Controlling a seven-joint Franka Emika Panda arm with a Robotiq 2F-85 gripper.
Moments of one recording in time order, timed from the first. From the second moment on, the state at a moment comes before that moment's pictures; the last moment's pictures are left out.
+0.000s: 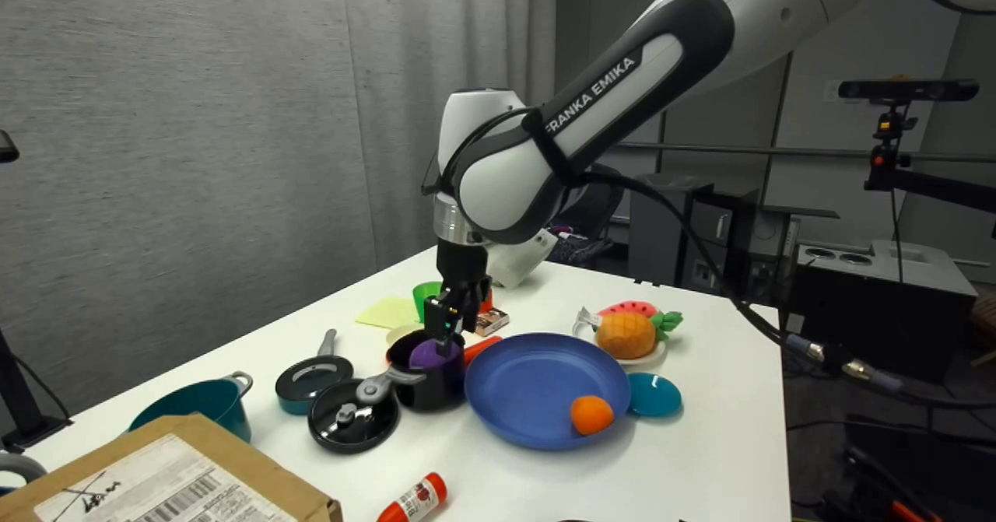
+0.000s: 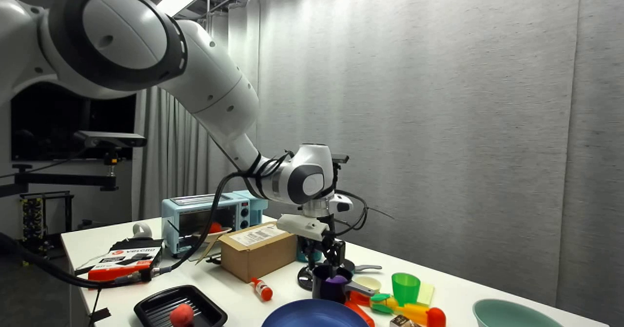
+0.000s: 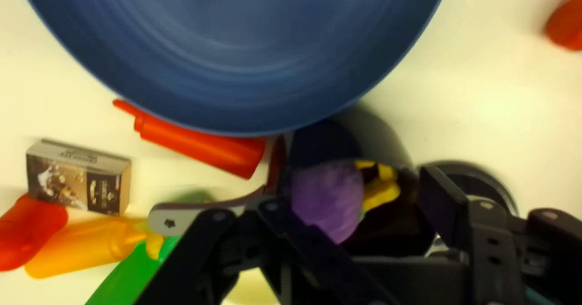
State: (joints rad) arm 0.03 0.53 0.03 -1.74 -0.04 2.45 -0.02
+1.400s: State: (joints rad) arm -0.04 0.20 -0.05 -2.27 -0.02 2.37 -0.11
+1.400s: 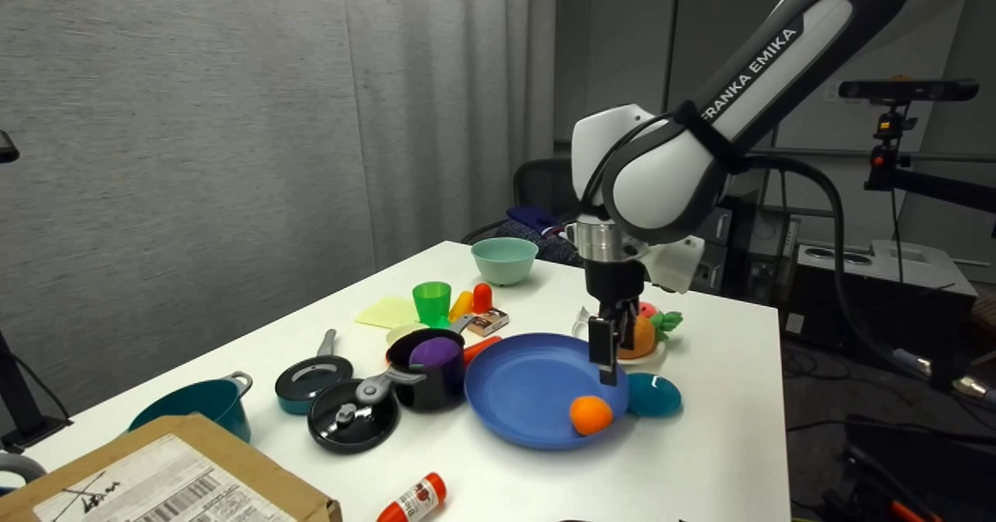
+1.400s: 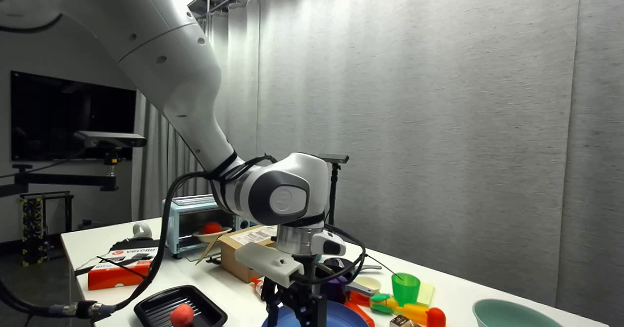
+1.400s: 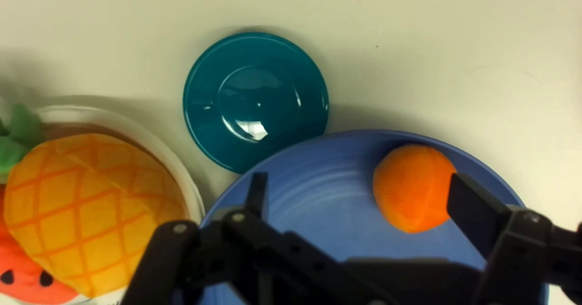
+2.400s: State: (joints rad) arm -0.04 0.25 -0.04 -2.27 0.03 2.44 -0.10
